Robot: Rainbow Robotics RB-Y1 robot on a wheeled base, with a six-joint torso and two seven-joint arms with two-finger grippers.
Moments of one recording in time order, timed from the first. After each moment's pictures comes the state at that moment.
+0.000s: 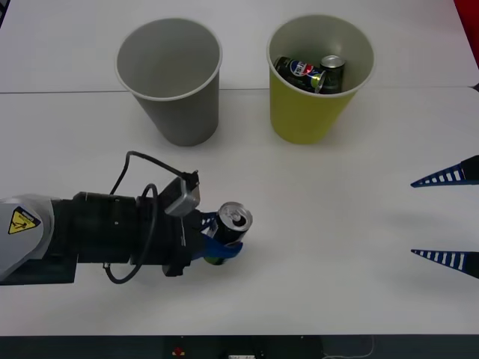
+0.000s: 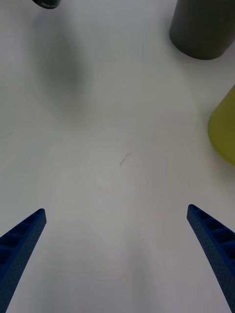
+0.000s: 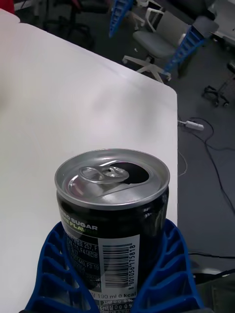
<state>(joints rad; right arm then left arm) 0.26 -1.13 -0.26 -2.01 1.31 -1.13 -0.09 -0.19 0.87 -0.46 -2.12 -1.55 -0.84 0.79</state>
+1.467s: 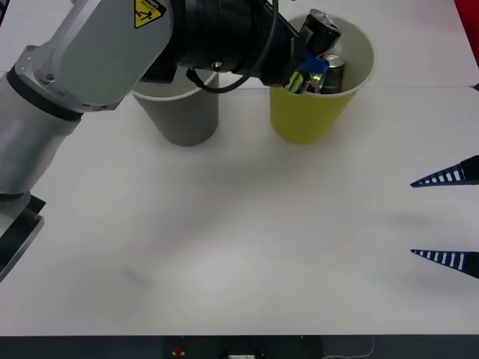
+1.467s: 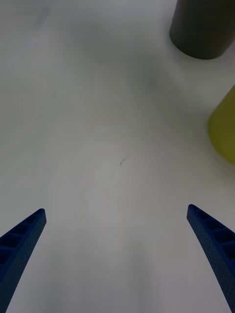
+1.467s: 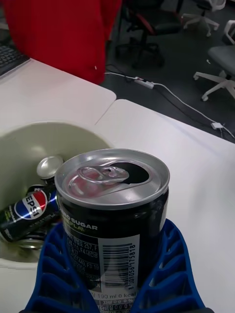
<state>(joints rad) 0.26 -1.13 -0.26 -2.01 1.31 -1.13 -0.09 -1.03 0.46 -0.43 -1.70 -2.07 -1.09 1.39</state>
